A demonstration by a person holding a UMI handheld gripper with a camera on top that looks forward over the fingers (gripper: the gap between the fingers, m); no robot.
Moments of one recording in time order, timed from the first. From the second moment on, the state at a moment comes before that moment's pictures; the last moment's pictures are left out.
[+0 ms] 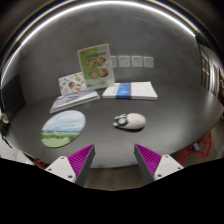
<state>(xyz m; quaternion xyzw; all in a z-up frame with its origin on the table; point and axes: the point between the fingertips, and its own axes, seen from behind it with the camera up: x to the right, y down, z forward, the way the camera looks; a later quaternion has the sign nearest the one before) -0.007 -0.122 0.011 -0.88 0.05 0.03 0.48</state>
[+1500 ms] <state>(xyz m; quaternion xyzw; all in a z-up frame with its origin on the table) -0.216 0.034 0.054 -0.86 -0.04 0.04 0.51</state>
